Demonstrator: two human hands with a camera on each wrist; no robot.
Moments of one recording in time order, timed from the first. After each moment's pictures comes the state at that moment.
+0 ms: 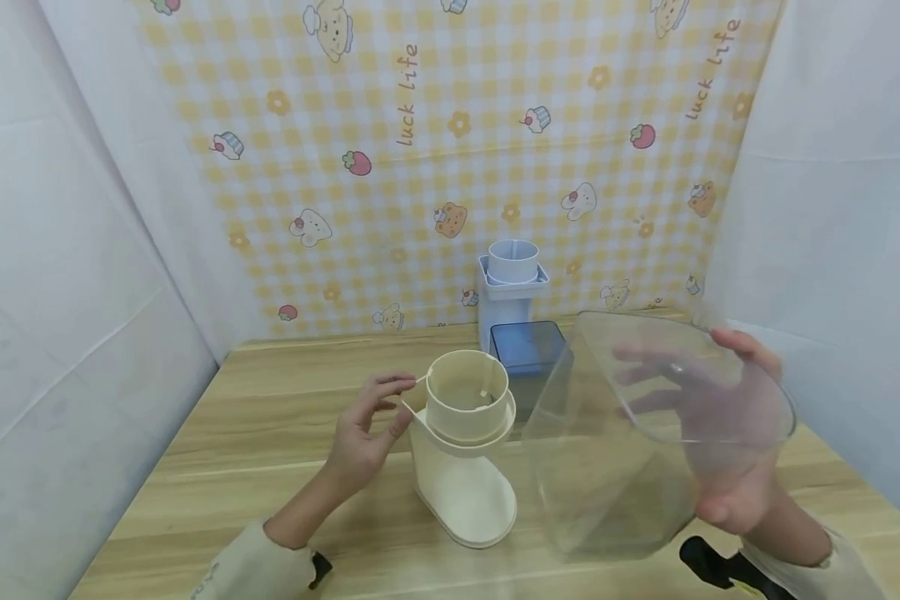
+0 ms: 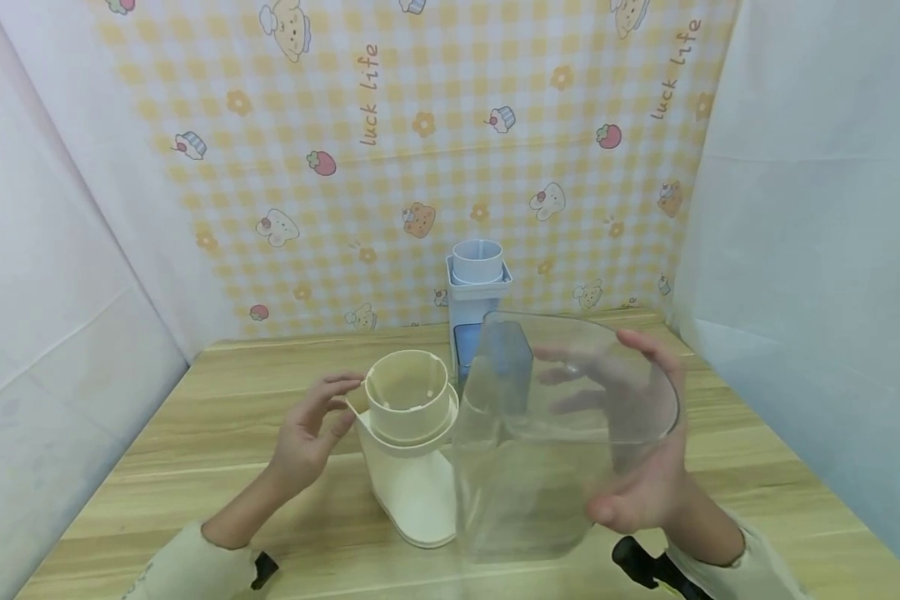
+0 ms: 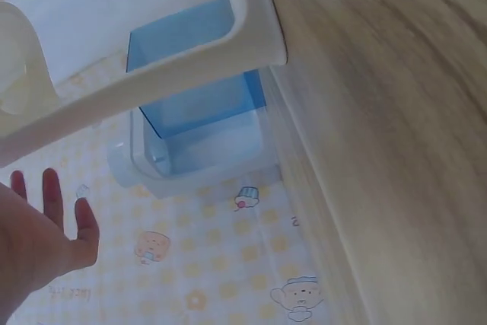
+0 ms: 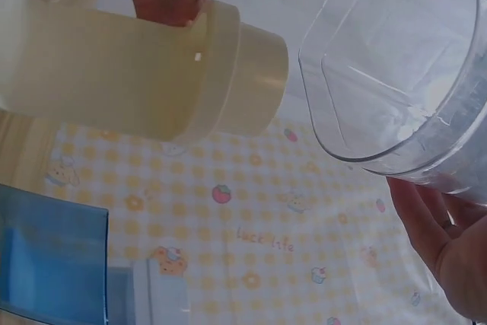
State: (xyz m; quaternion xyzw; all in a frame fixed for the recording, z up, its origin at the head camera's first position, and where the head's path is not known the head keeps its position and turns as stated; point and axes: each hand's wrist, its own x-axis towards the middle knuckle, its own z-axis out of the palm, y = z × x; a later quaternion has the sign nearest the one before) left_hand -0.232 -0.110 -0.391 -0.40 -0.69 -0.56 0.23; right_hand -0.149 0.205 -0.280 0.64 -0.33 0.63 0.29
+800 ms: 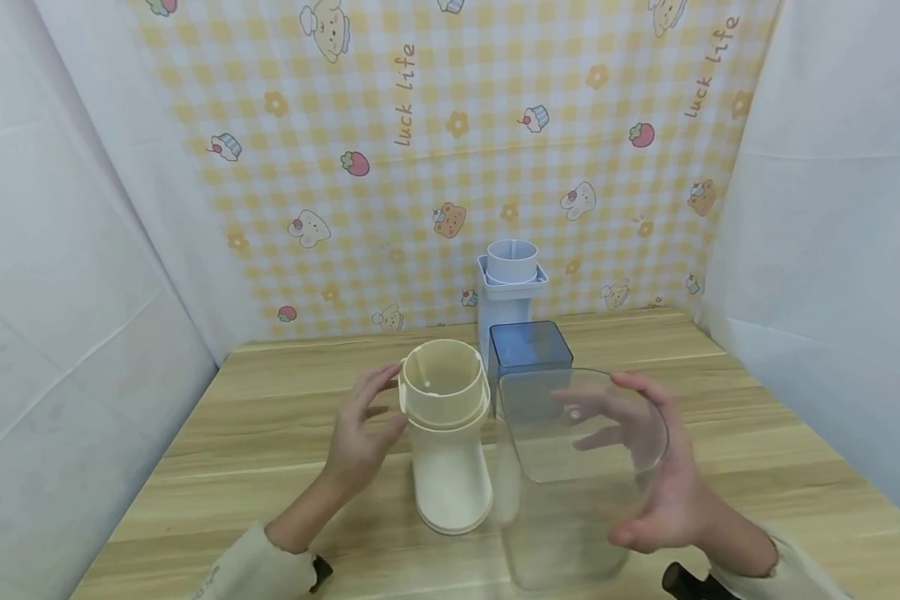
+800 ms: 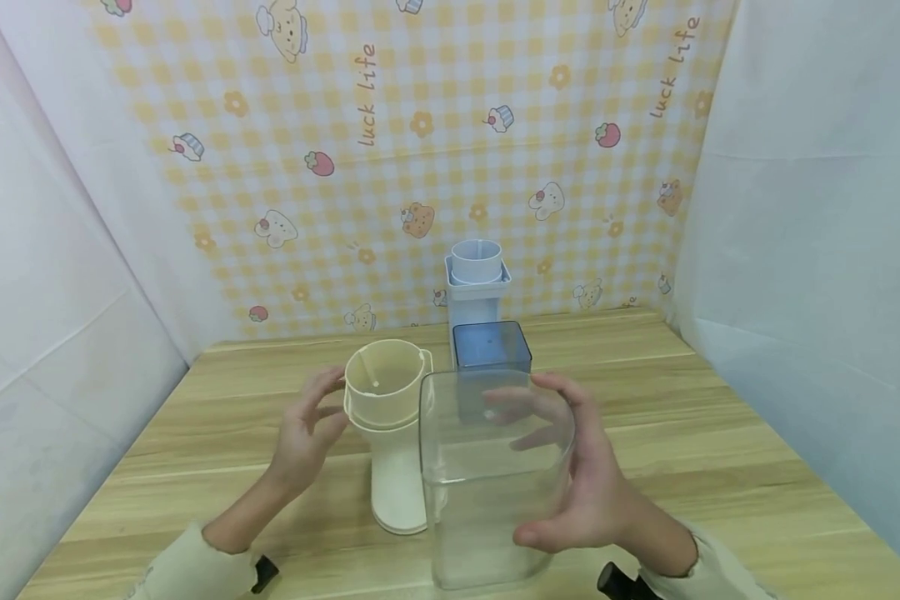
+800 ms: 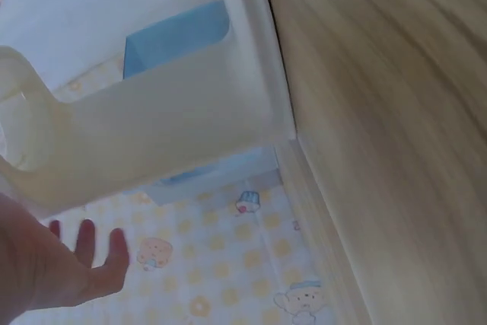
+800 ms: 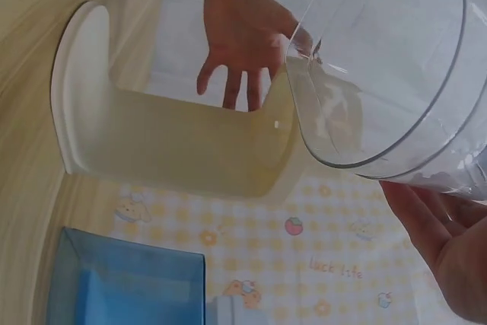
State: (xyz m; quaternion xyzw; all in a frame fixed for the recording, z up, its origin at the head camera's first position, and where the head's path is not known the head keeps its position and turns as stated) left_hand -0.228 -0.107 -0.390 -0.30 -0.74 -0.57 0.22; right_hand -0.149 0.204 -0.326 0.58 -0.54 0.55 0.27
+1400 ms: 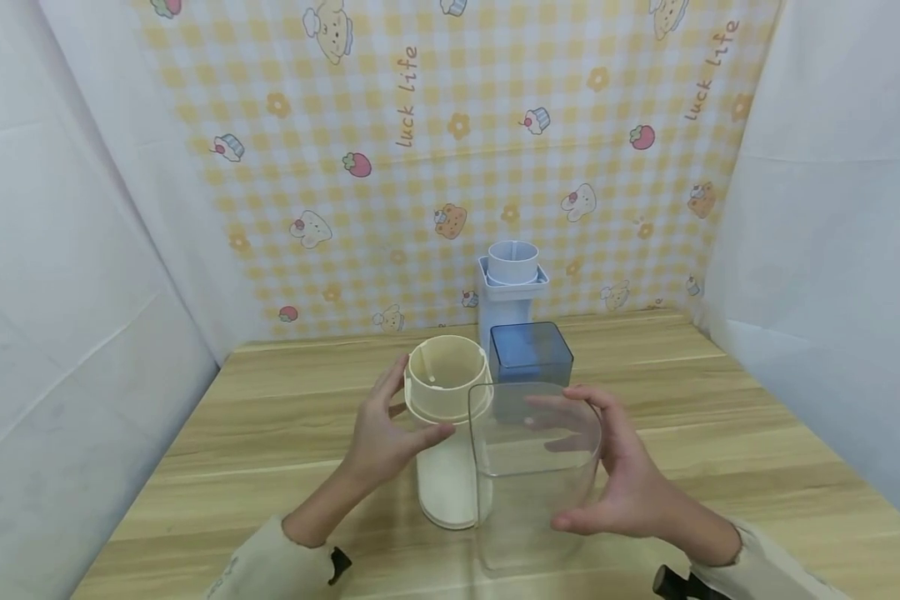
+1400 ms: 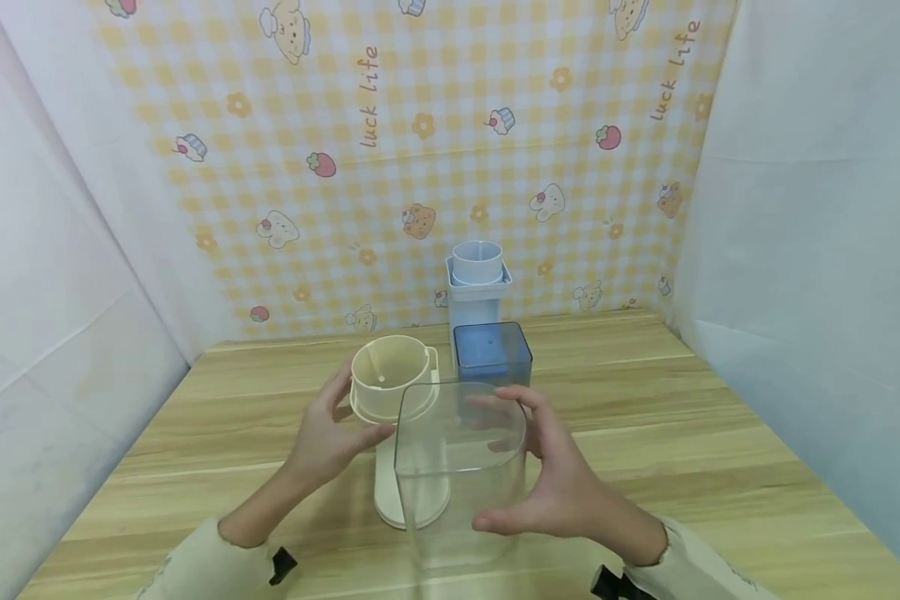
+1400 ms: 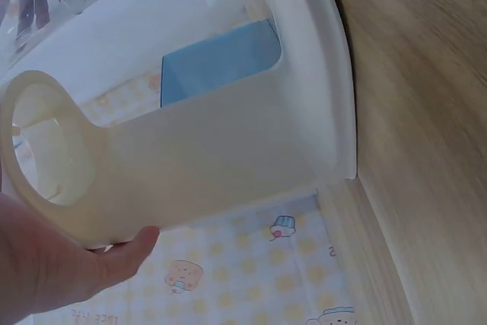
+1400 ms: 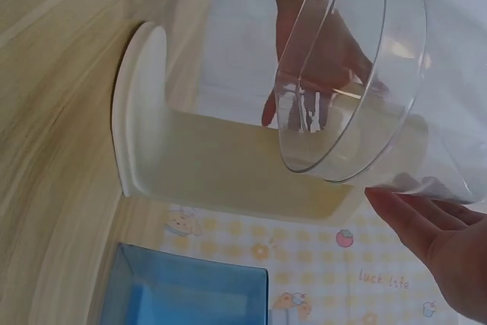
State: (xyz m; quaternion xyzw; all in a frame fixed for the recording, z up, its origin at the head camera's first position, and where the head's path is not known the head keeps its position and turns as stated) left_hand -0.223 -0.087 -0.374 -0.26 -0.77 -0.56 0.16; right_hand -0.160 0.202 -0.358 0.51 -0.63 0.55 0.19
